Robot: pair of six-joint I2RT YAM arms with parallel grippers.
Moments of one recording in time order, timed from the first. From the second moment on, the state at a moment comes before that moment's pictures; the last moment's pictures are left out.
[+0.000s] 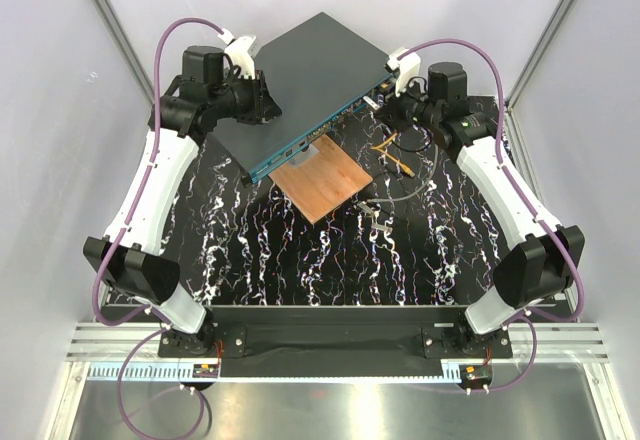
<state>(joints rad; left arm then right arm) -0.27 1.60 1.86 -0.77 0.40 -0.18 0.31 1.59 1.59 -0.38 -0.39 -0.20</state>
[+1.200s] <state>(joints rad) -0.27 1.60 1.86 -0.76 0.40 -0.19 0.33 1.62 1.61 -0.41 -0.39 -0.24</state>
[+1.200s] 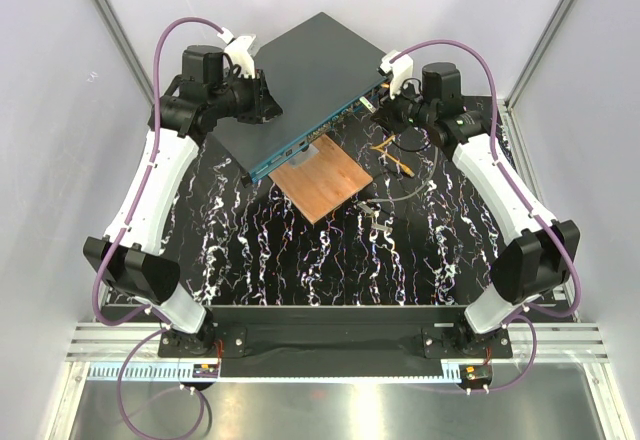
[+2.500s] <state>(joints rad) -0.27 1.60 1.86 -0.75 0.41 -0.20 0.35 1.67 1.70 -0.40 -0.38 -0.26</state>
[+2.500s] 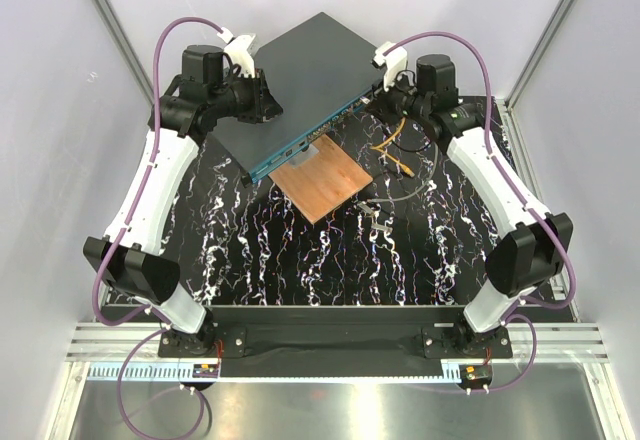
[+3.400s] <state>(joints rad) -0.27 1.60 1.86 -0.75 0.41 -0.21 0.36 1.70 1.72 -0.43 -0.37 -0.29</state>
